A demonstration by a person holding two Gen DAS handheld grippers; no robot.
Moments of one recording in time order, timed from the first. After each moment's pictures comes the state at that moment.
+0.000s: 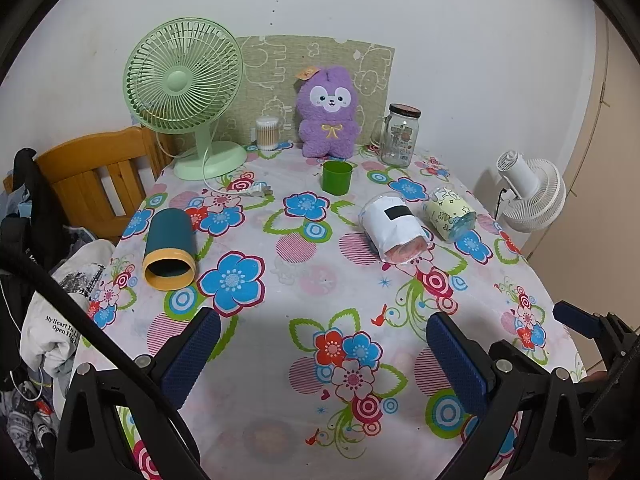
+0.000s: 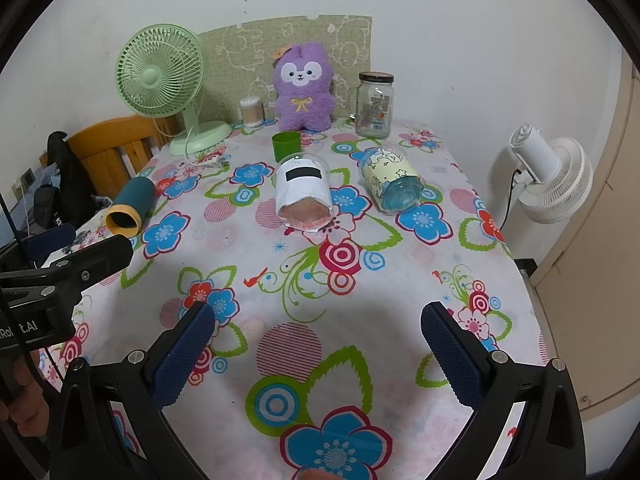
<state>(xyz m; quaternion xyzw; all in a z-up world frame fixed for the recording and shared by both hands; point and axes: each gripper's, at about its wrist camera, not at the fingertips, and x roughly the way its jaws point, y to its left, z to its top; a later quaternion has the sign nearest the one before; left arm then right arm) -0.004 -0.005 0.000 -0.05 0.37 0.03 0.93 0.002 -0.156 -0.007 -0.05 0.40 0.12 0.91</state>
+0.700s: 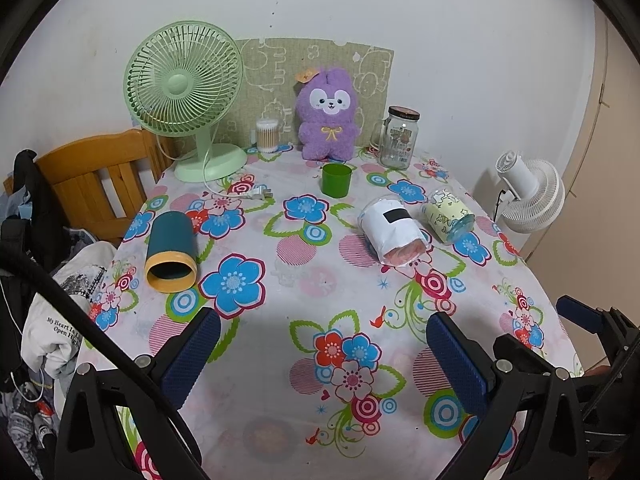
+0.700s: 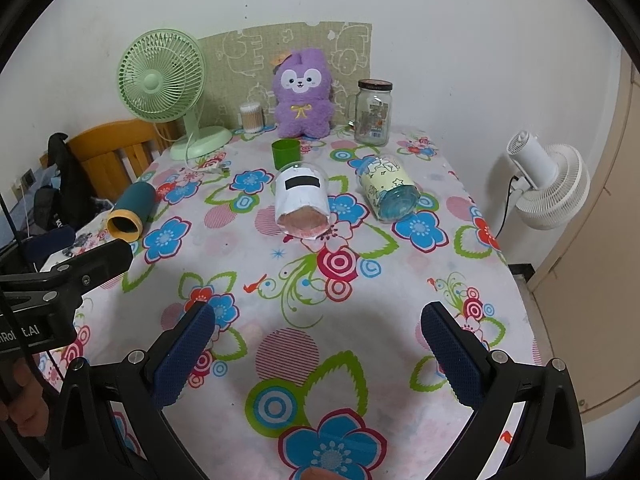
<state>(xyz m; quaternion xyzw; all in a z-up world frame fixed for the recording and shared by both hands) -0.003 -0.003 0.002 -0.05 0.37 0.03 0.93 0.001 -0.157 0.001 -0.05 0.39 0.12 0.91</state>
